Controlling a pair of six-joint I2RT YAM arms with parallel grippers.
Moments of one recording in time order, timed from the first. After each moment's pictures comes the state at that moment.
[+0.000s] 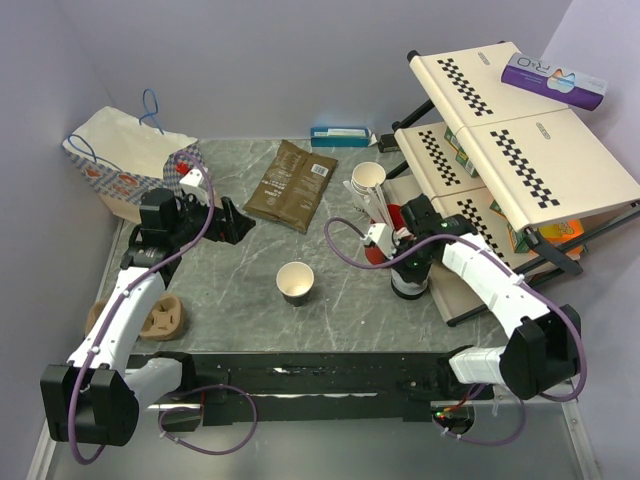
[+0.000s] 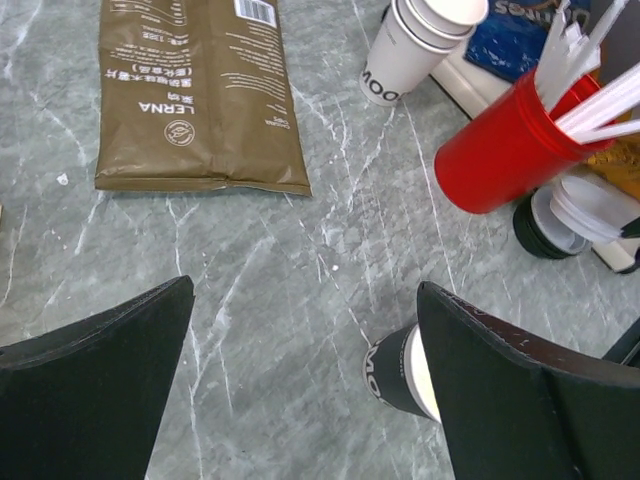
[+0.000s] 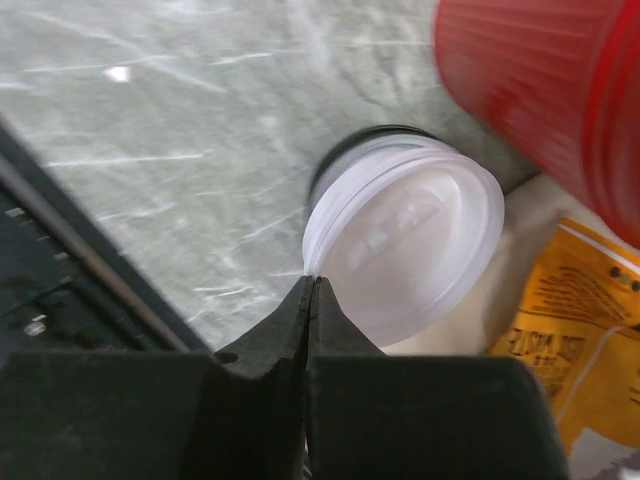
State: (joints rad) left arm -0.09 1.06 0.82 -0.11 0.55 -0.17; right arm 0.37 1.29 1.04 -1.02 -0.17 -0.73
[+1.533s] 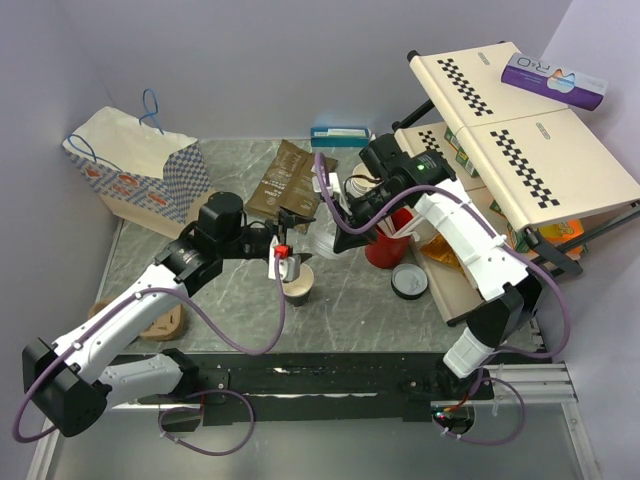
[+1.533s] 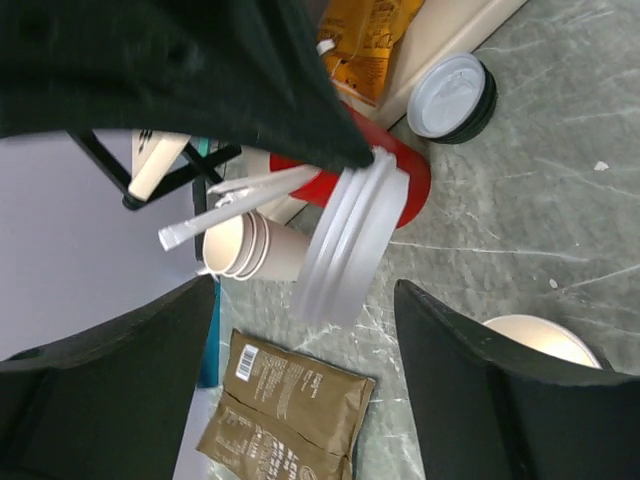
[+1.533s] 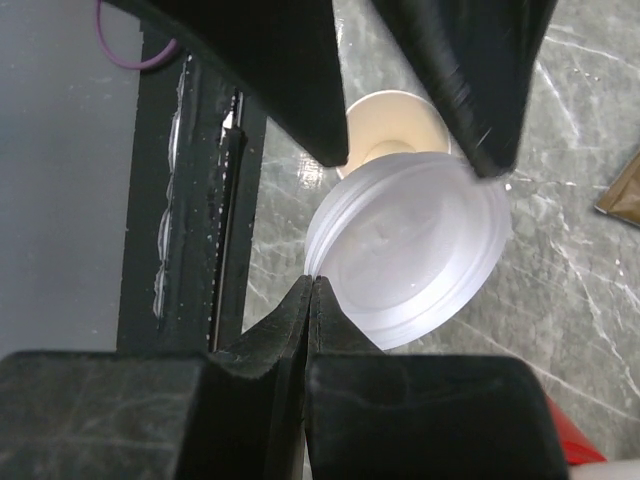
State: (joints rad) left arm -0.65 1.10 1.00 -0.21 0.72 1.06; right arm 0.57 1.62 1.83 -1.37 -0.83 -0.85
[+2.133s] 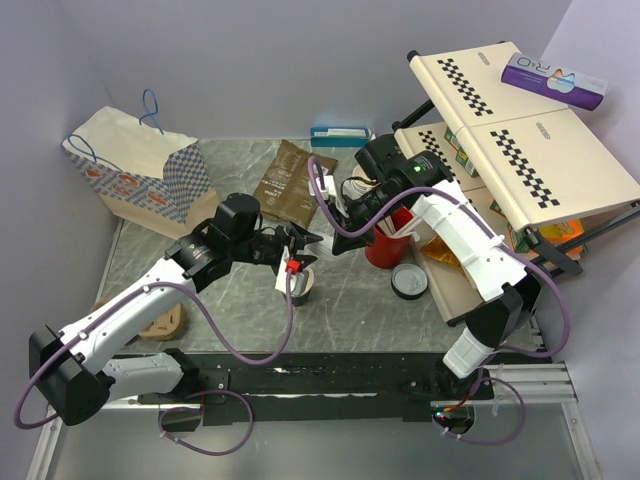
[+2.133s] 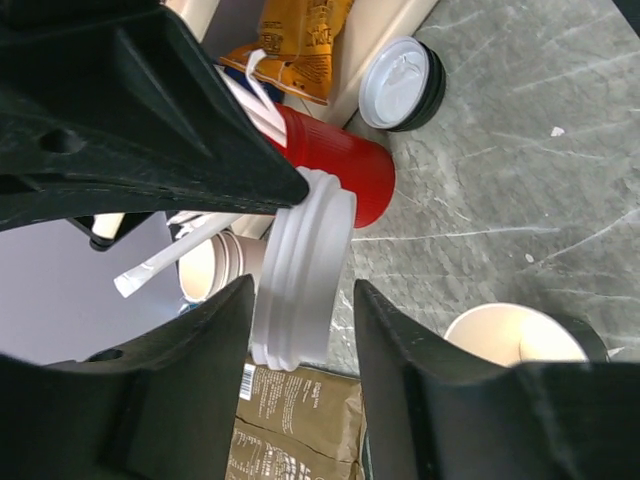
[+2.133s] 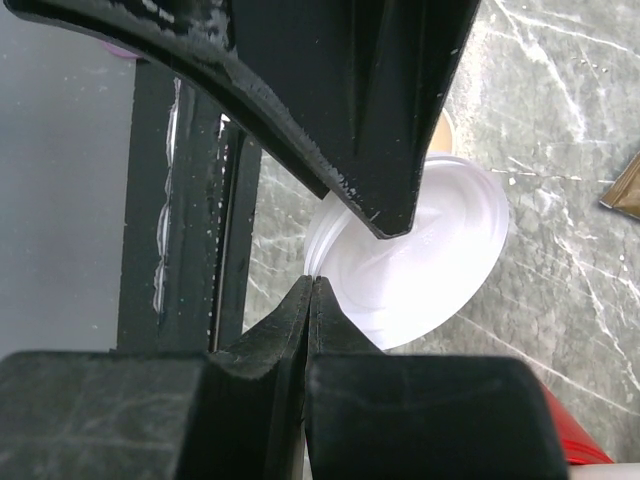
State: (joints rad) left arm -0.71 1.16 1.06 -0.37 0.71 1.24; right arm 0.60 1.63 1.83 -1.37 -0.79 -0.84
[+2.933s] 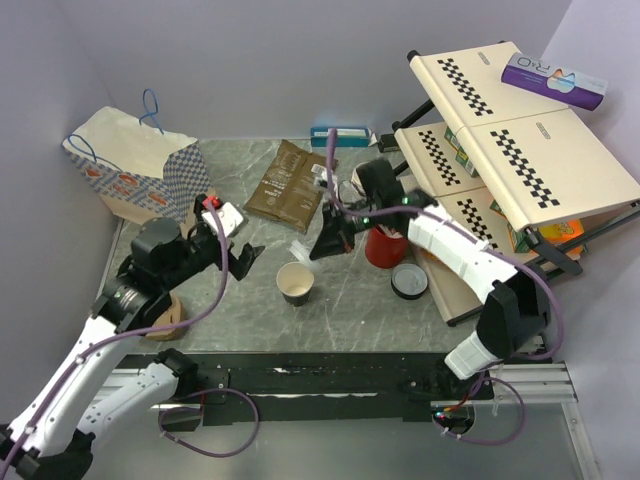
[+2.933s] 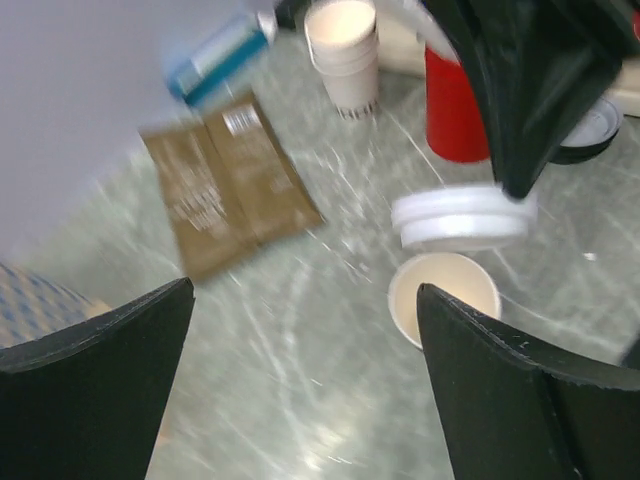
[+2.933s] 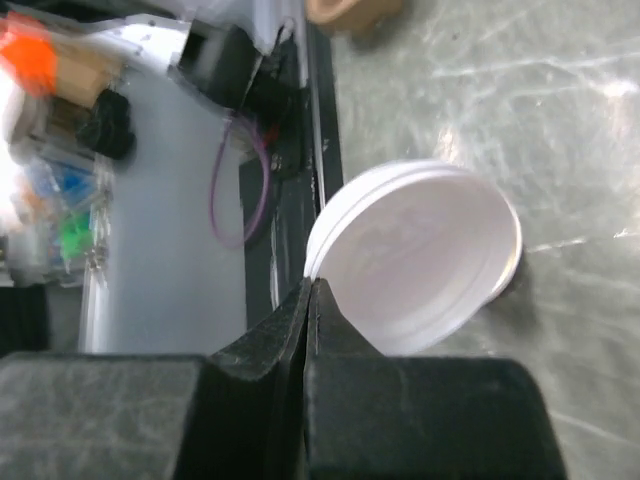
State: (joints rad) left arm -0.54 0.74 0.98 -0.43 0.21 0.33; right arm 0.56 1.58 1.48 -0.77 -1.06 -0.19
